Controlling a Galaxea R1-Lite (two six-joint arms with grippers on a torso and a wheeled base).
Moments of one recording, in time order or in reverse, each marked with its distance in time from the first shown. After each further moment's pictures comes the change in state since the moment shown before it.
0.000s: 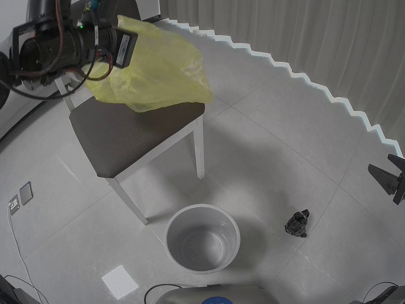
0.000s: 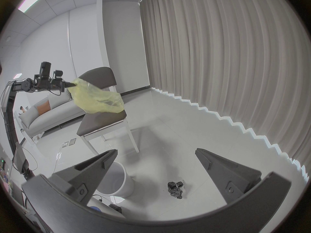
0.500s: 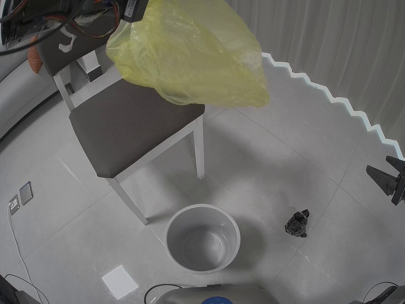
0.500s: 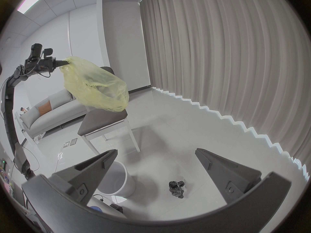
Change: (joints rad) left arm -0.195 -0.004 -0.267 0.192 0.000 0.093; right arm -0.001 0.013 0.007 -0.008 0.008 0.013
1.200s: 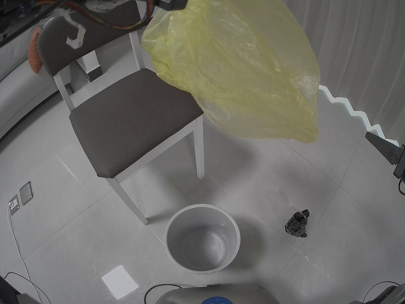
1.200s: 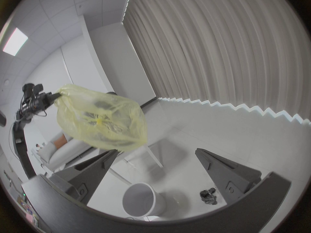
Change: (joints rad) left arm -0.204 -0.006 0.003 -0.002 0.001 -0.007; right arm 0.043 0.090 -0.013 -0.242 0.073 0.338
